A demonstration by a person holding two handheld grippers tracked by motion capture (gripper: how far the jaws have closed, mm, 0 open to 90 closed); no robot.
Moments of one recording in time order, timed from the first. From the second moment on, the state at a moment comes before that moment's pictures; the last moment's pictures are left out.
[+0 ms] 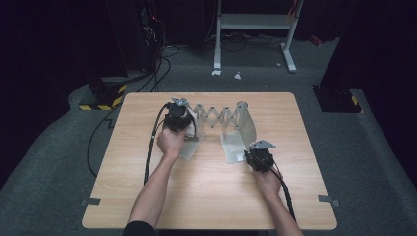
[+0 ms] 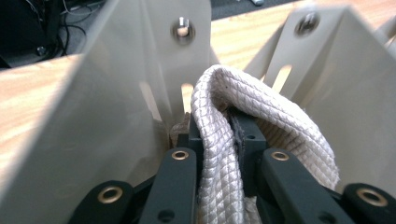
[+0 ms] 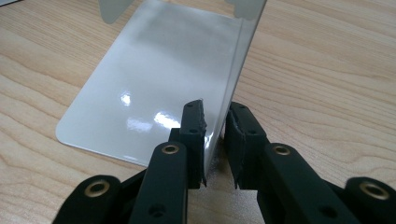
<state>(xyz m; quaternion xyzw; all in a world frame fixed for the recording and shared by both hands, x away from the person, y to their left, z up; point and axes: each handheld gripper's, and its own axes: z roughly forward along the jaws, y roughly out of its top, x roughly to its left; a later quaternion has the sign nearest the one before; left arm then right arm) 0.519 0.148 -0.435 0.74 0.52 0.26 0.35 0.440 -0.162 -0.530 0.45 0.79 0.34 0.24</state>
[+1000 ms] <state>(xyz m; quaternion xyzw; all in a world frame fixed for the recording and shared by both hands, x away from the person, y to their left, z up) 0.525 0.122 -0.461 0.76 0.50 0.23 0.34 0.440 -0.163 -0.530 0.45 0.79 0.34 0.24</state>
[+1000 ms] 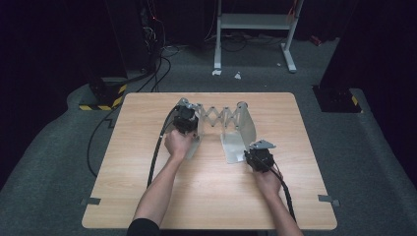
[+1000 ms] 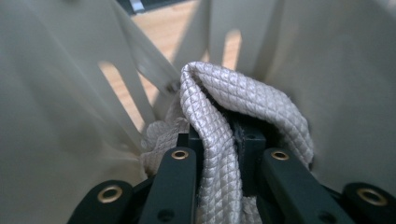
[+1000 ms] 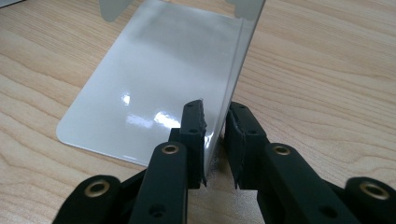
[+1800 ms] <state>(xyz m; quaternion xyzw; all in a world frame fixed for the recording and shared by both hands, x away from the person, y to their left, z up) 0.469 0.139 -0.505 0.78 0.50 0.20 0.33 0.440 -0.163 -0.530 0.45 0.79 0.34 0.24</state>
